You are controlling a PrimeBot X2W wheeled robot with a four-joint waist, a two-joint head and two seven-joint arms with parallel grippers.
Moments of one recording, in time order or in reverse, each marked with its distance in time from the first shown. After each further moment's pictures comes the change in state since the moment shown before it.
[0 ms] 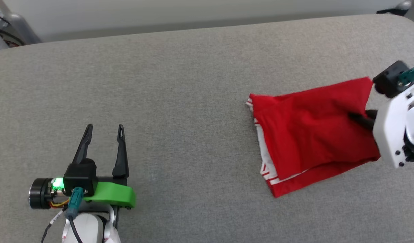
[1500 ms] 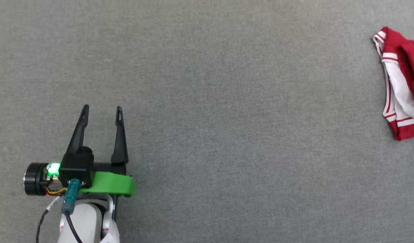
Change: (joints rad) left arm -0.055 0.034 -0.029 -0.071 -0.003 0.016 0.000; right arm -0.138 0.010 -0.477 0.448 -0.436 0.000 -0.490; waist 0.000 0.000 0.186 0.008
